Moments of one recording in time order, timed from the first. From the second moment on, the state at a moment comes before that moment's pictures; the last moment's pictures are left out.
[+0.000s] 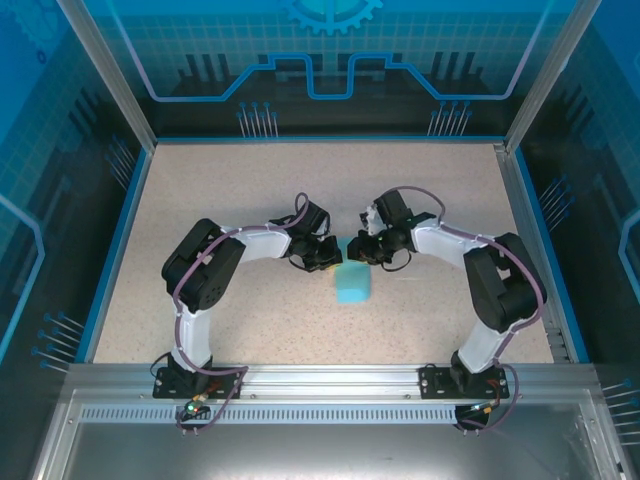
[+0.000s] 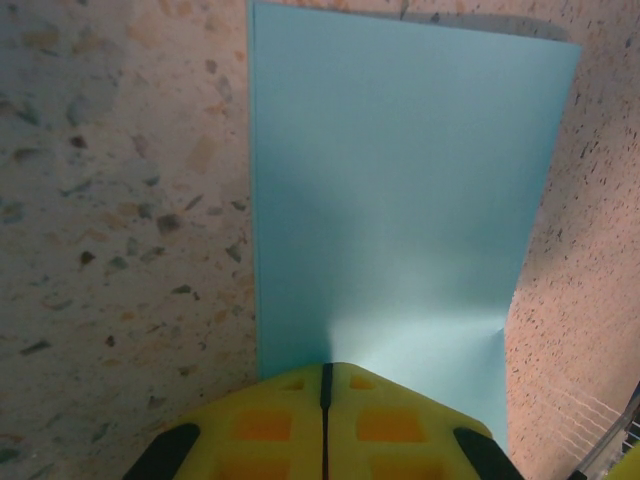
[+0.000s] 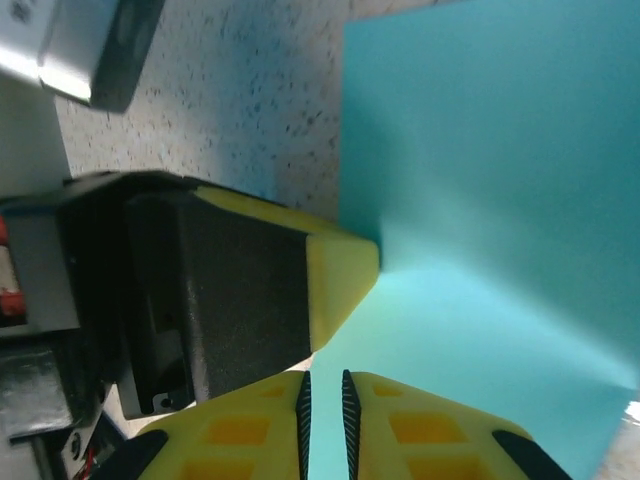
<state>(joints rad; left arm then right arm) -0.58 1.99 1.15 -0.22 0.43 -0.90 0.44 1.73 1.02 -0.41 -0.55 0.55</state>
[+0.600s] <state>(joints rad) -0.58 2.00 1.15 -0.22 0.43 -0.90 0.43 1.83 0.97 -0.46 -0.58 0.50</state>
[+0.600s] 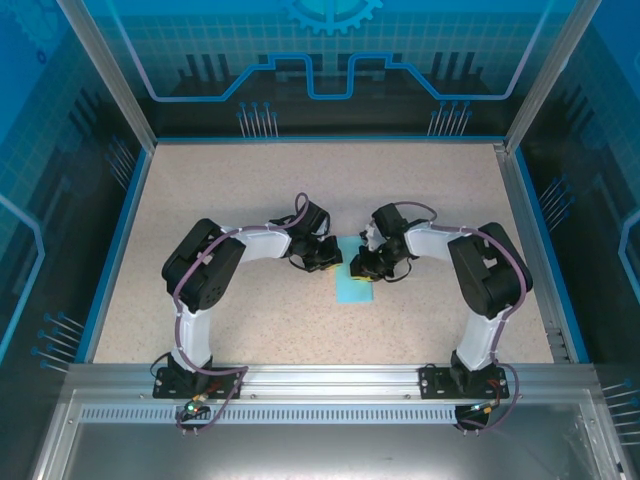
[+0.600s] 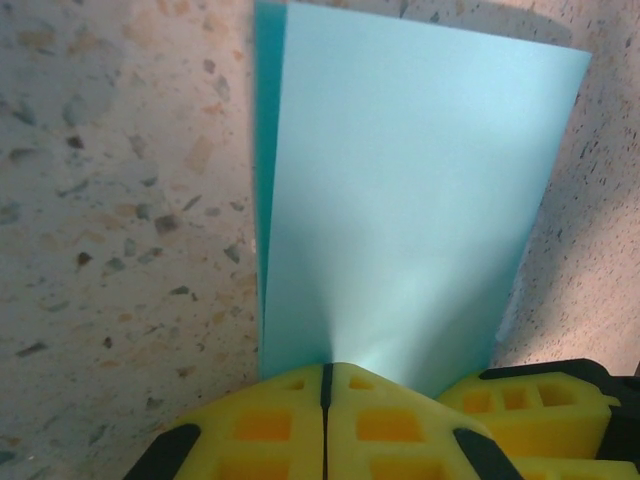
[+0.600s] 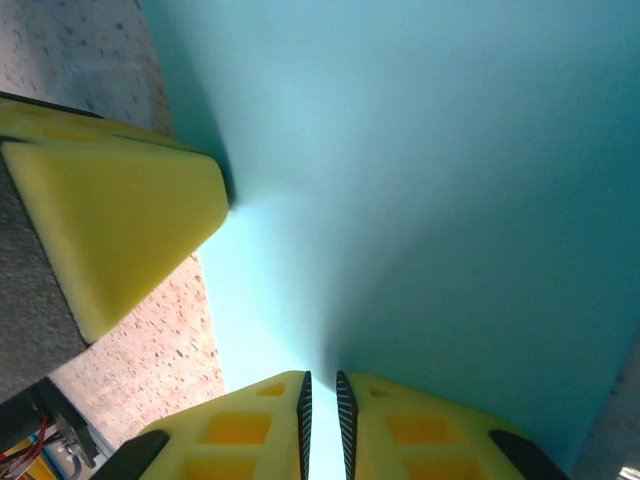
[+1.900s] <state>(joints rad) -0.59 2.00 1.16 -0.21 0.43 -0.91 0.42 1.59 0.67 -0.34 -0.55 0.51</state>
